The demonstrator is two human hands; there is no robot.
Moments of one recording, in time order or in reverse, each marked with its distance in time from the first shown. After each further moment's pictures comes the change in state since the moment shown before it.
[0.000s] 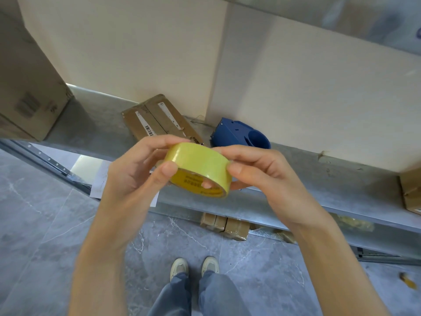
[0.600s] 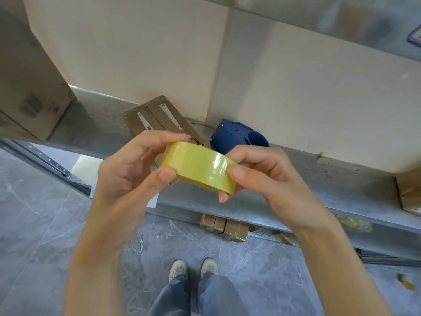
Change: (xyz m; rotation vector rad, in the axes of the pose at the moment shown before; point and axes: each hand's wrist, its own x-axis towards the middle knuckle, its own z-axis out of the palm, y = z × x) left_hand -0.006 0.013 -0.003 -0.082 -0.031 0.084; right_hand -0.004 -0.007 0.006 -0.055 -0.031 -0.059
